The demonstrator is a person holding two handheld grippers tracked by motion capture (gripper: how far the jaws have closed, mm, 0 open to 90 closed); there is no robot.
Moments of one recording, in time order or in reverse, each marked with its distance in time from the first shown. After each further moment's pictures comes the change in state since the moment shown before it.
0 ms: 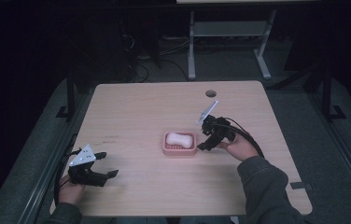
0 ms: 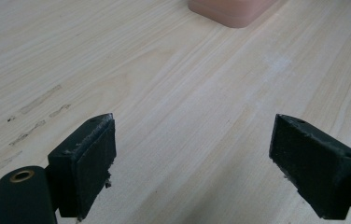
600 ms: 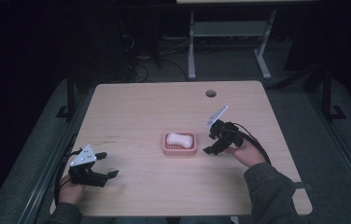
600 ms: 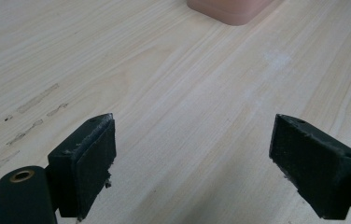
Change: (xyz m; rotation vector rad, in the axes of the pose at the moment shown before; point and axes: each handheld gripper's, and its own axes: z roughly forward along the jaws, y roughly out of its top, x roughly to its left) left arm 0.000 0.000 0.001 0.006 -0.004 0.008; right arm 0.002 -0.029 -0.004 -0.032 -0.009 0.040
